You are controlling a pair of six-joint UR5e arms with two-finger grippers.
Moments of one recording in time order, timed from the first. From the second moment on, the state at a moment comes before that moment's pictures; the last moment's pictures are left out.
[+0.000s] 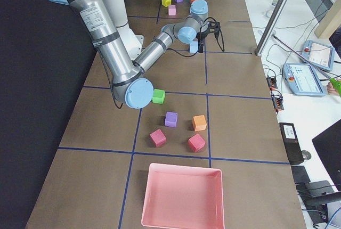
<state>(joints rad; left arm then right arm) -1.05 -1.72 -1.69 -1.90 -2.26 -0.38 0.87 -1.10 1.84 -1.38 2.14 1.14</state>
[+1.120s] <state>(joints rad) -0.95 -1.78 -1.58 -1.91 -2.14 -0.48 0.86 -1.12 1.84 -1.37 2.14 1.13</state>
